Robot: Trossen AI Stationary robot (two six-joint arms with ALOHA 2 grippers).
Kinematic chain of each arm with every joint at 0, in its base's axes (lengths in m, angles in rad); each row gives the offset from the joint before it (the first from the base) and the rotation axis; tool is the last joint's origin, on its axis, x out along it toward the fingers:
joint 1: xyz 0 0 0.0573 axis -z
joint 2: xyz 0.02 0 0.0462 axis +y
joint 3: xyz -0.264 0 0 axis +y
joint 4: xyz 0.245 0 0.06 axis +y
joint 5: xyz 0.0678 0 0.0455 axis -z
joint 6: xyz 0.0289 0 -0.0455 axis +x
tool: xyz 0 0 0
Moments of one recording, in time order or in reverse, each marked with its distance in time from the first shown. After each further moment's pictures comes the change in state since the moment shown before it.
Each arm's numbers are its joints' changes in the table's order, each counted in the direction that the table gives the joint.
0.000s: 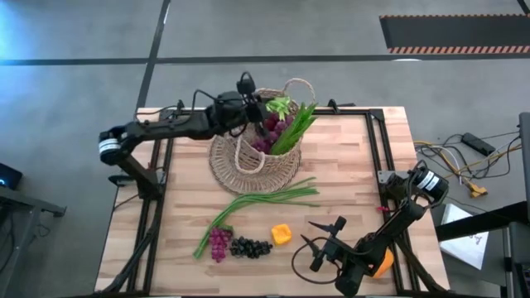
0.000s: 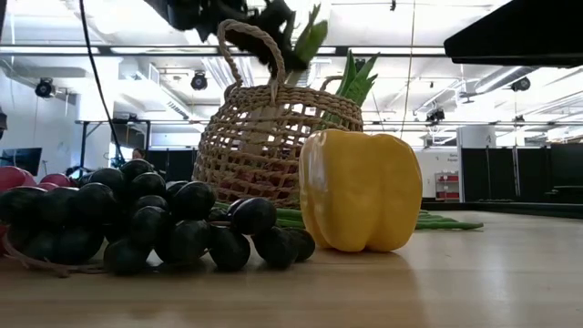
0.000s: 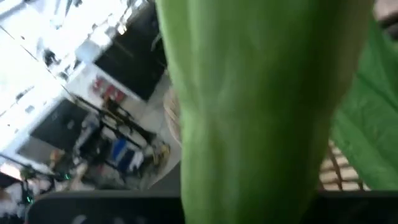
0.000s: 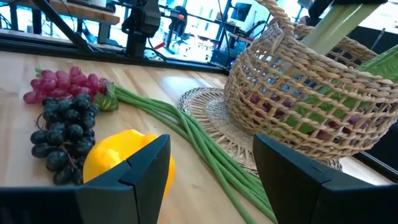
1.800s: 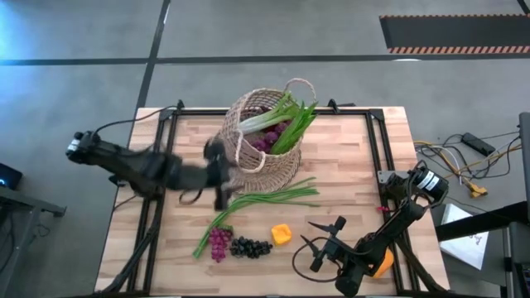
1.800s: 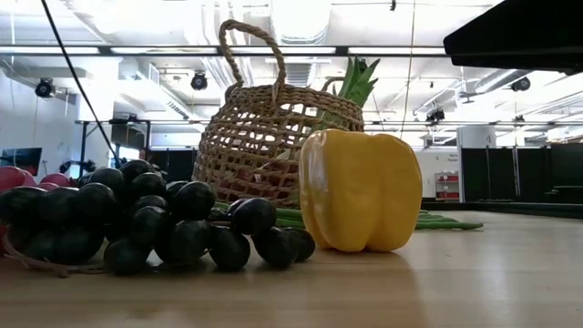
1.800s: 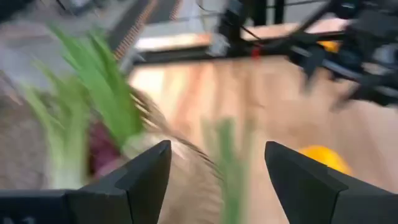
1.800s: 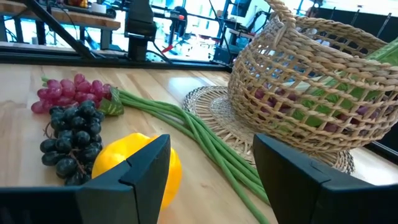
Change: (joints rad) left arm 0.716 -0.356 -0.009 0.781 -0.280 -0.884; right arm 0.000 0.000 0.001 -0.015 -0.006 0.056
